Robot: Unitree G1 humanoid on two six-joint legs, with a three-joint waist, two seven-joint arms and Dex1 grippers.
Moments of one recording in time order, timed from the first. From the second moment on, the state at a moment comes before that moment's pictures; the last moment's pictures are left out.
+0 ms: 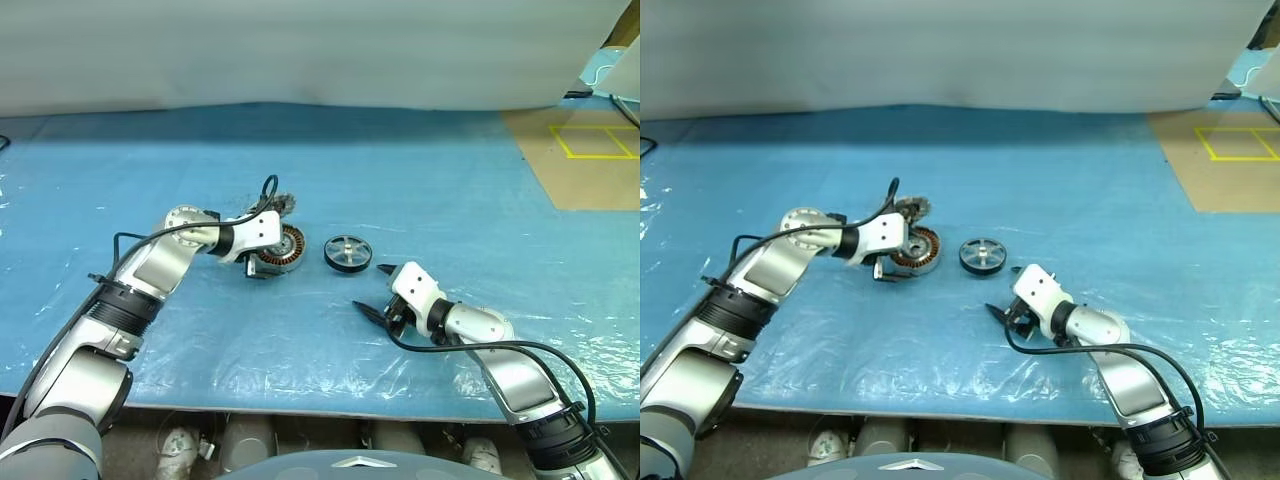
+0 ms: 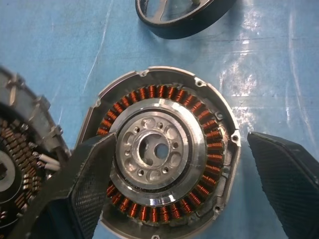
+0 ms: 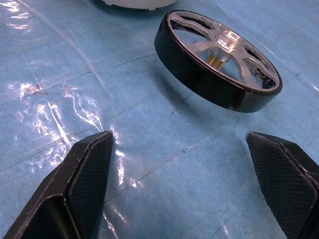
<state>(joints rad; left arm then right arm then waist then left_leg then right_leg) -0.66 0.63 -0.36 0.17 0.10 0.21 -1.13 -0.03 -0.52 0.20 -0.28 0.01 0.31 0.65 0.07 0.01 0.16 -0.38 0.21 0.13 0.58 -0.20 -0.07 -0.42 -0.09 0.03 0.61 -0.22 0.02</state>
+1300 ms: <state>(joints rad) -0.66 0.65 -0.41 0.17 0.24 0.17 -1.17 -0.01 -0.52 0.21 -0.27 0.00 0.30 0.63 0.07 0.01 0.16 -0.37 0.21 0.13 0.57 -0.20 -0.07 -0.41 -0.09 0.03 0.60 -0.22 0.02</state>
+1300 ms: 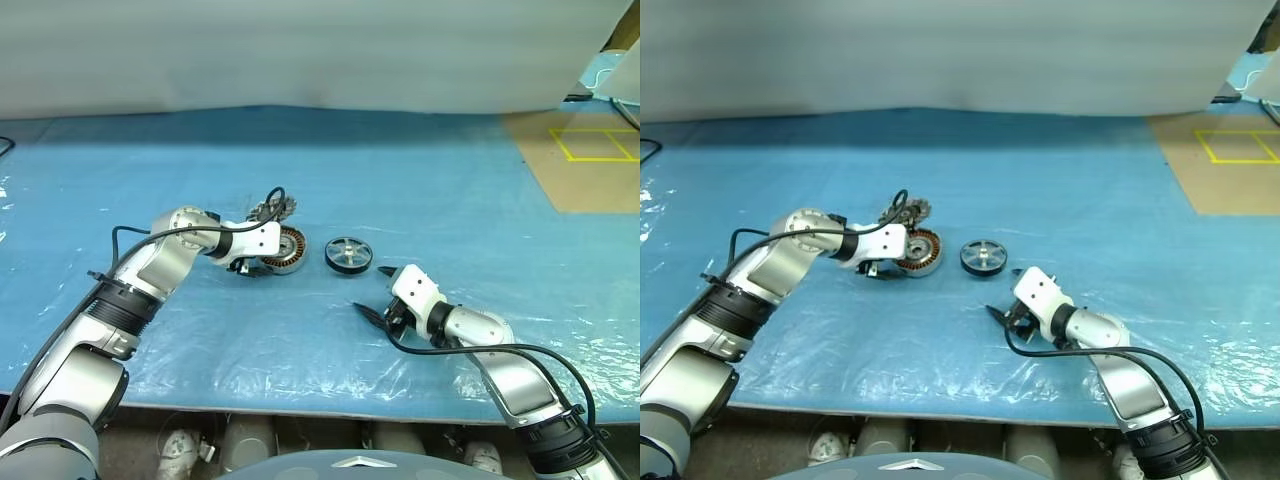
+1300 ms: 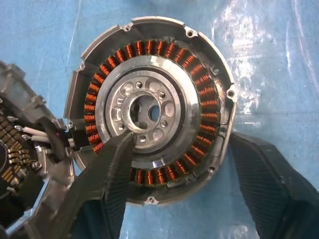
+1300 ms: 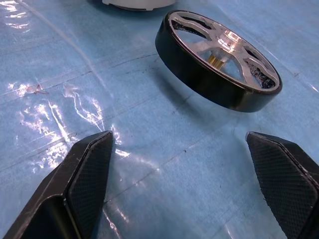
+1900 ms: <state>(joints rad) -0.64 0.59 -0.34 0.23 0.11 0.13 -1.19 0.00 -0.52 0.21 -0.28 -0.02 0.28 0.62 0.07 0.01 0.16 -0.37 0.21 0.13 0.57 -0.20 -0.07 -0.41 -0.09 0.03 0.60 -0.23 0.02</state>
